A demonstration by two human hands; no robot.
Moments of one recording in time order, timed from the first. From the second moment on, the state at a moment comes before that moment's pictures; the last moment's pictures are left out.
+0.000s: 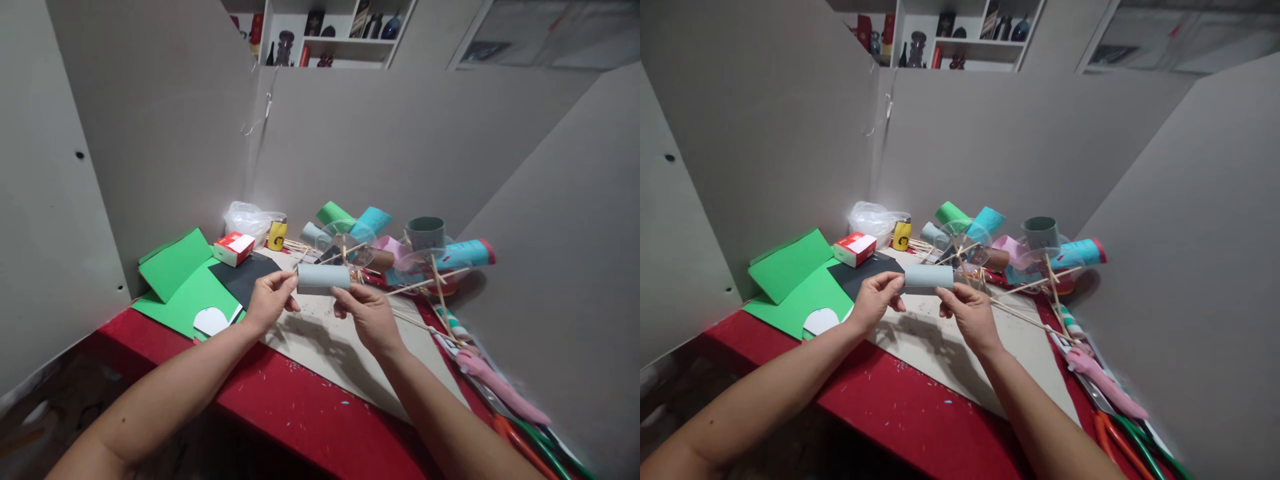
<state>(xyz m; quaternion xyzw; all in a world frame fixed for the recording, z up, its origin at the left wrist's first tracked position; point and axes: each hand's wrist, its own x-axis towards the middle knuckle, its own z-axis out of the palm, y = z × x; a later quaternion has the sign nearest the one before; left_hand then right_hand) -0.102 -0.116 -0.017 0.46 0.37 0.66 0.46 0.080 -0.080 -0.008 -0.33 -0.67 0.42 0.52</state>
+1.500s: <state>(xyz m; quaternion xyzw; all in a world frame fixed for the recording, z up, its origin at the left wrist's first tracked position) -0.088 -0.113 -0.051 0.68 0.47 0.51 0.23 0.092 -0.070 0.024 -0.38 -0.92 0.02 0.13</state>
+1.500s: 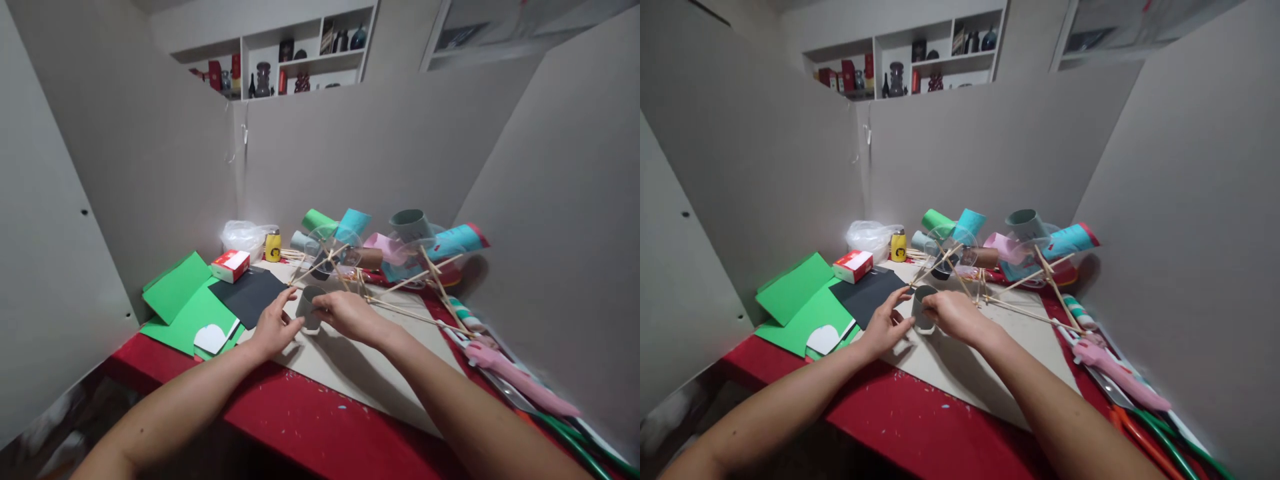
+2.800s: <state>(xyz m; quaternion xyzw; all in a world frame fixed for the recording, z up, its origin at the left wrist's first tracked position) -0.089 -0.082 -0.059 0.43 0.47 0.58 0.50 0.064 0.009 0.005 -0.25 -0.75 0.56 0.23</state>
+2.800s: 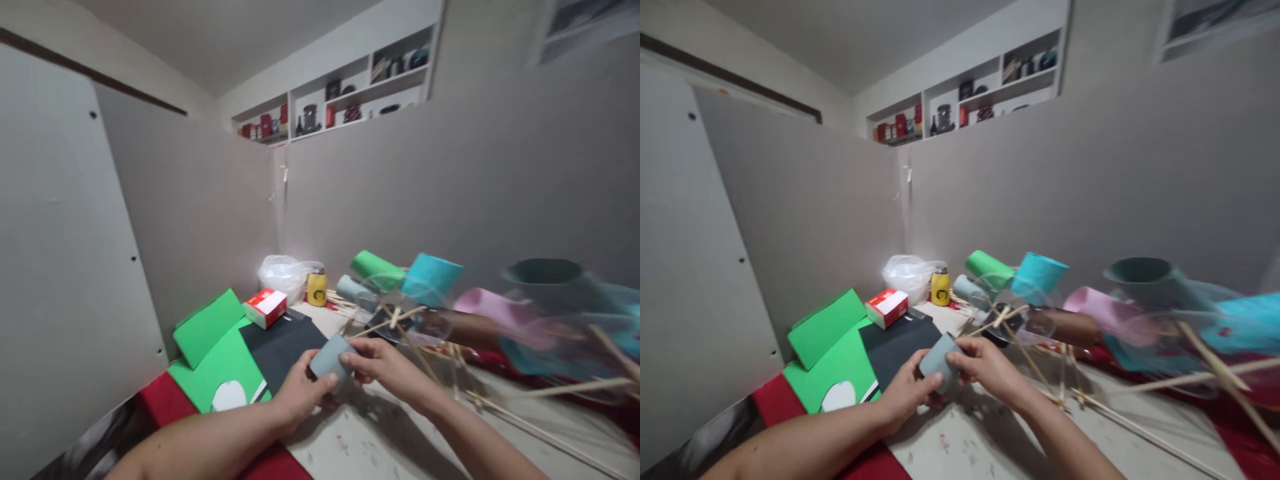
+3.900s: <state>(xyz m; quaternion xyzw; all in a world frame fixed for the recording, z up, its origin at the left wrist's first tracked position) -0.094 -0.083 -0.043 0.41 0.47 0.62 0.48 0.048 0.005 -0.047 -0.28 -0.53 0.69 0.41</state>
